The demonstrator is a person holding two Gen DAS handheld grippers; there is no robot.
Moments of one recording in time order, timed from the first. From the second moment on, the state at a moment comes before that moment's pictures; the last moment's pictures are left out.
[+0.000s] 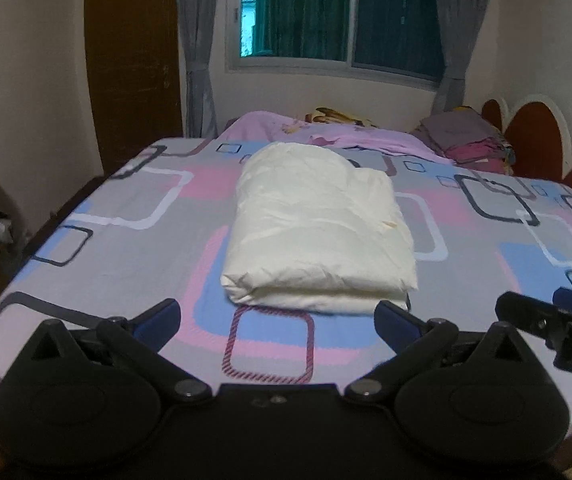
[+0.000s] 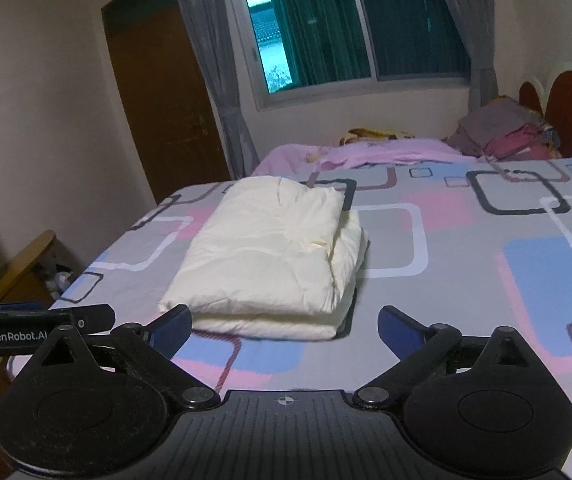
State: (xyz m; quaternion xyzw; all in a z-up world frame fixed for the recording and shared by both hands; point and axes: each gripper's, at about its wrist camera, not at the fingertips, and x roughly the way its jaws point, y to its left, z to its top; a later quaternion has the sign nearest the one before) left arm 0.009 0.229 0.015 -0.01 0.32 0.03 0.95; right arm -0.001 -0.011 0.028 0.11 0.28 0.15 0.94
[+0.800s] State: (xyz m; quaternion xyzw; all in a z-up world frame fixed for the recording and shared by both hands) left arm -0.055 0.245 0.030 -0.02 0.30 0.04 0.95; right arm -0.067 -0.007 0.051 0.12 0.24 0.14 0.95
